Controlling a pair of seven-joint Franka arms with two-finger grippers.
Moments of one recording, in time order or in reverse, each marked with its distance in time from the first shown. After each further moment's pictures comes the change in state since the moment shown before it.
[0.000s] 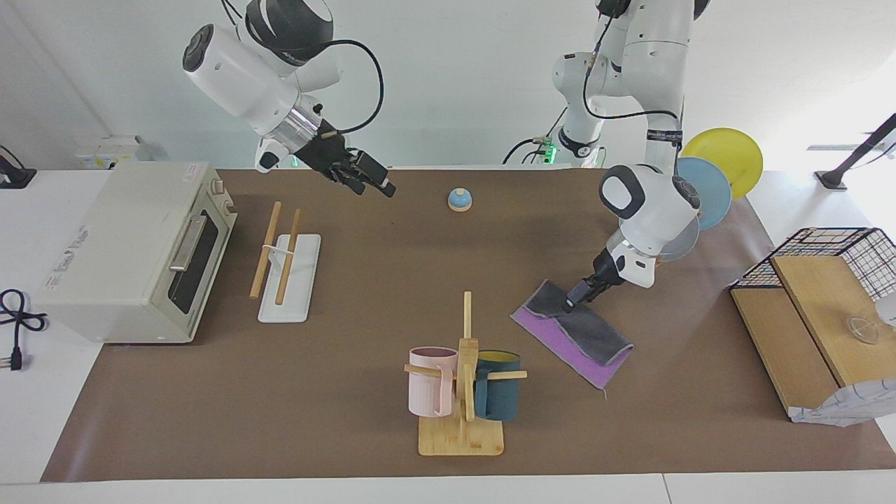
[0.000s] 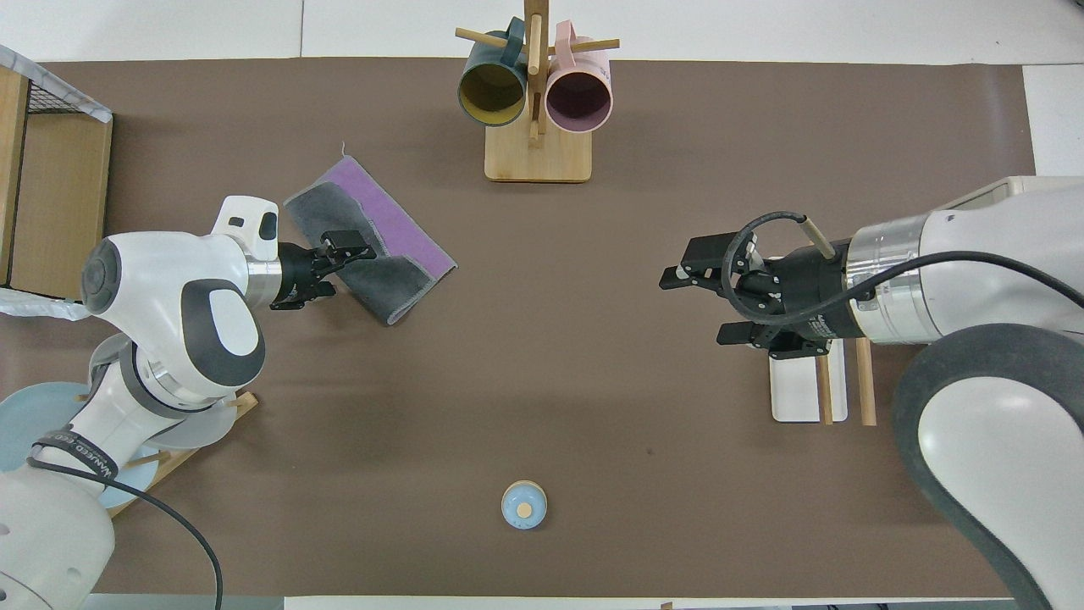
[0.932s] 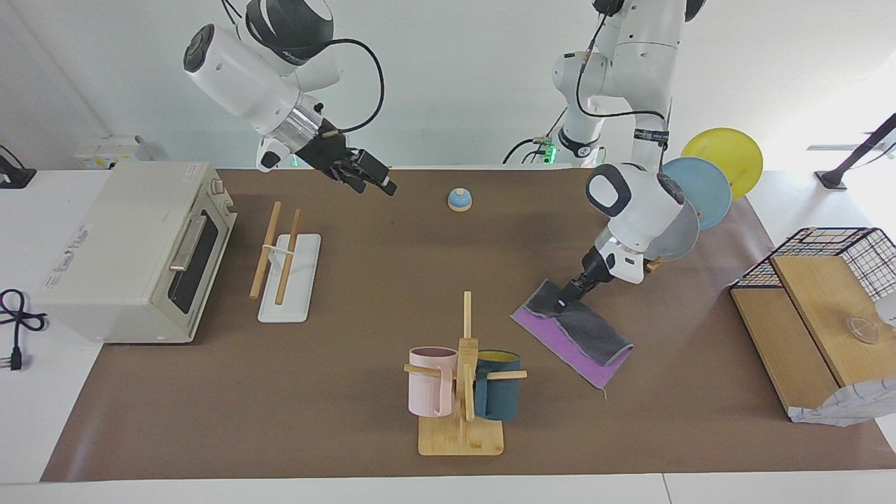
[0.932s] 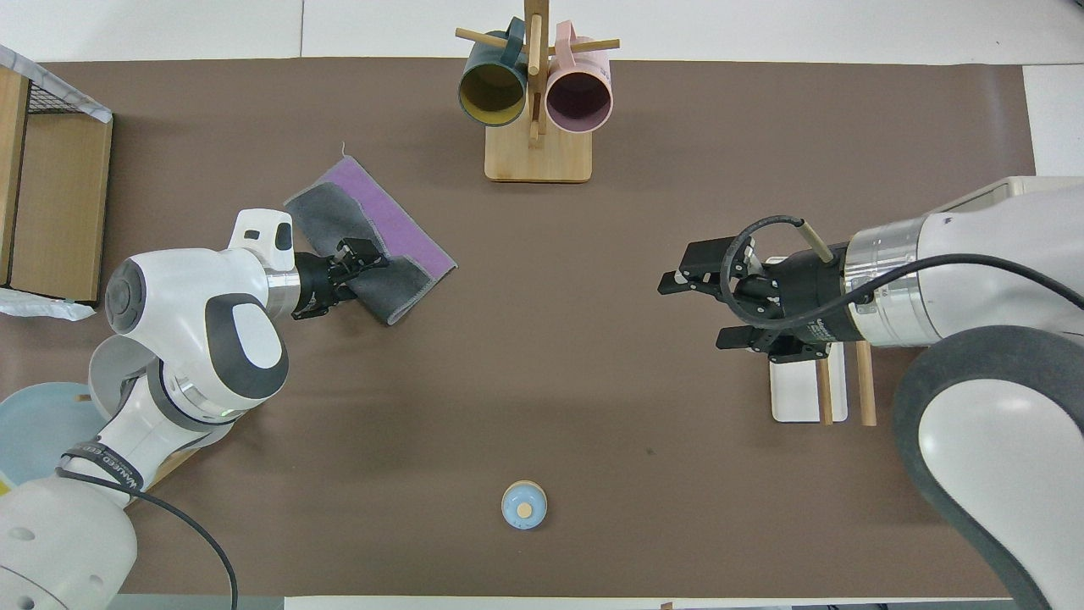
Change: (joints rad) left arm -0.039 -0.005 -0.006 -0.019 -0.057 0.038 -0.042; right arm 0.001 -0.002 0.000 0.000 0.000 -0.010 0.000
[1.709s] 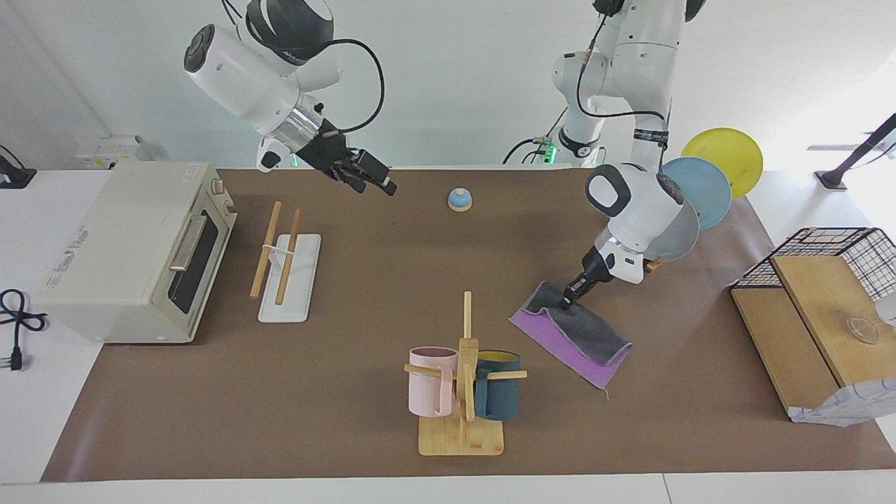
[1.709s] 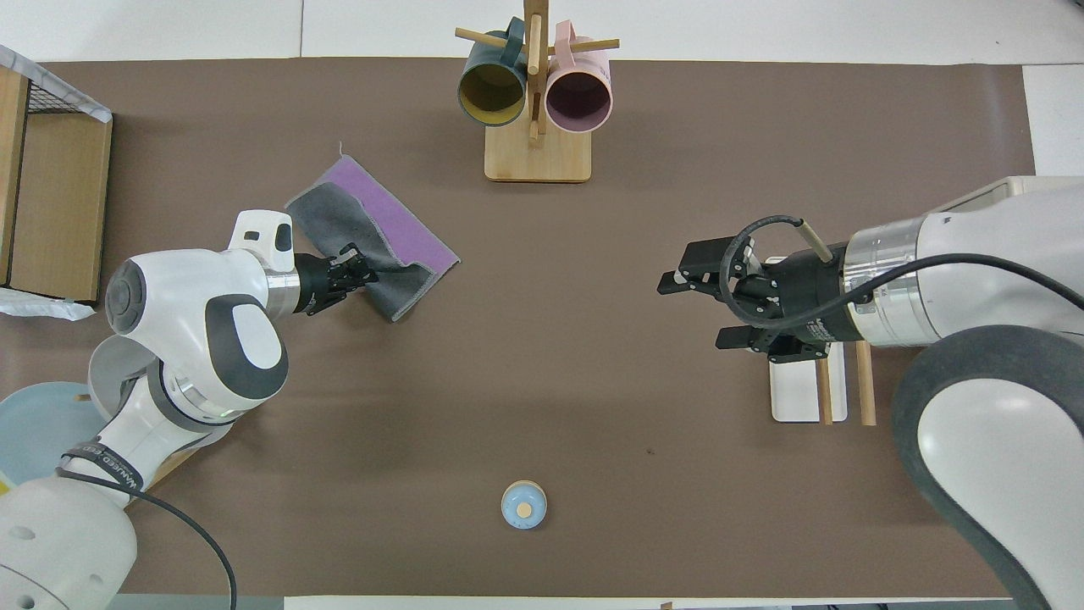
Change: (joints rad) left arm 0.000 0.000 0.001 -0.004 0.000 0.000 0.000; right arm 0.000 0.000 0.000 0.000 0.000 0.000 0.003
